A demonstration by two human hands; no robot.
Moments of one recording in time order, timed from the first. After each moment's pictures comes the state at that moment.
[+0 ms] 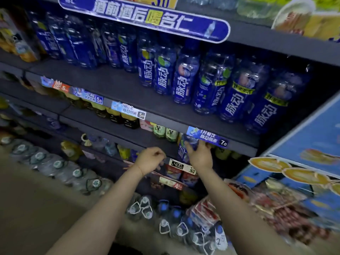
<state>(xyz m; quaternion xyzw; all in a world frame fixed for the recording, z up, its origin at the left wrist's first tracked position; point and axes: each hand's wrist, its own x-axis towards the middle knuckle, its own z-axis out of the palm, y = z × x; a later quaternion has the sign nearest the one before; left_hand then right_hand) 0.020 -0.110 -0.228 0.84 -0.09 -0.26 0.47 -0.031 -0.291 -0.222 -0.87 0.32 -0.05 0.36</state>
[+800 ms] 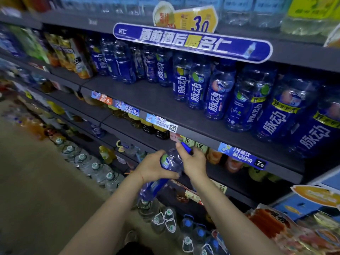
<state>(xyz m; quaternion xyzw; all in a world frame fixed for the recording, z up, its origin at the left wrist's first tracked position) 0.028 -0.034 -0.171 0.90 -0.14 -0.19 0.38 0.009 -0.185 -0.189 -0.69 0.23 -0.10 0.68</state>
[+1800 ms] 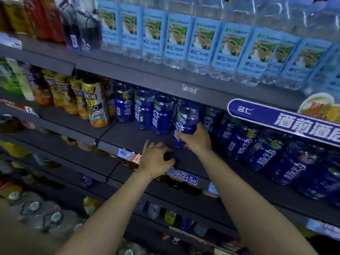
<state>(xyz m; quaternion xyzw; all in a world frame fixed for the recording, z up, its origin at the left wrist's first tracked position) 0.336 0.119 -0.130 0.92 -0.29 -0.01 0.28 0.319 -0.041 -0.080 -0.85 0.24 -0.16 0.44</state>
